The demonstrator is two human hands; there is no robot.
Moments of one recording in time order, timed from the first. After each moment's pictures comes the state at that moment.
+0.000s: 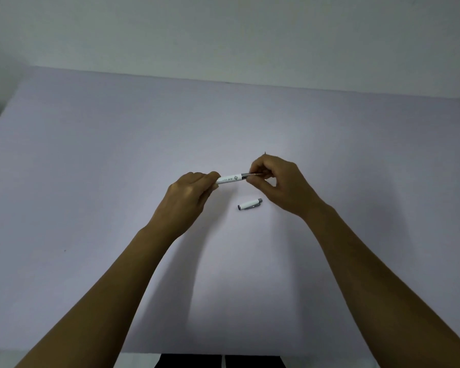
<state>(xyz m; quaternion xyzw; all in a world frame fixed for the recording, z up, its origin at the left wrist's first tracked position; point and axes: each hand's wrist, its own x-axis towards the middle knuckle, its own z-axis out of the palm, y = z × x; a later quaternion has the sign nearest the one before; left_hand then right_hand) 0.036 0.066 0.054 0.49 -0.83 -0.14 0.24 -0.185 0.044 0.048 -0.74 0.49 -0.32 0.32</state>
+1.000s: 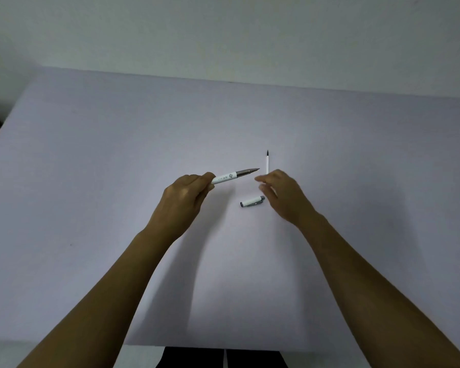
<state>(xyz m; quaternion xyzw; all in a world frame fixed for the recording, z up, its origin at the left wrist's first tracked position) 0.045 0.079 0.054 0.52 -0.81 -0.13 0.23 -0.193 0.053 -0.005 -0.73 0.61 -0.18 0.24</state>
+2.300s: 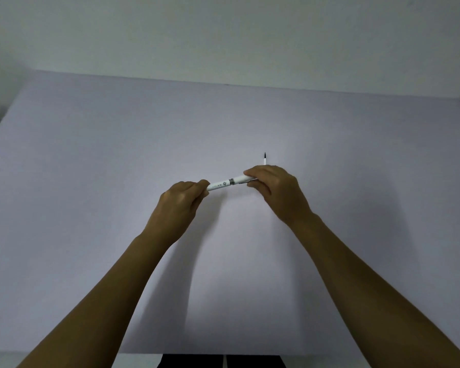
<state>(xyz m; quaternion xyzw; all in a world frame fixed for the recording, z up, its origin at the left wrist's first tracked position) 0.051 0.074 0.040 0.52 -0.82 -0.13 0.22 -0.173 0.056 0.029 -0.79 0.52 -0.32 0.09</state>
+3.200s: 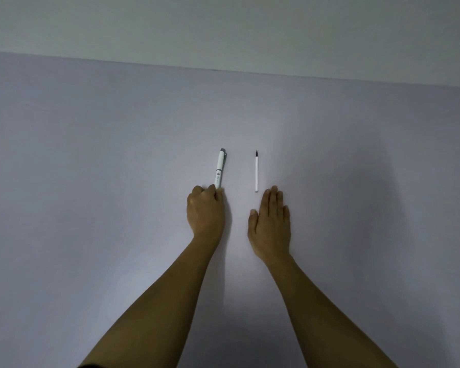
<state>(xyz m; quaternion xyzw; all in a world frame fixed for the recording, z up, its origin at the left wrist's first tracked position) -0.052 0.035 -0.054 0.77 -0.56 -0.24 0.21 -0.179 0.085 -0.090 -0.62 0.77 -0.07 0.16</state>
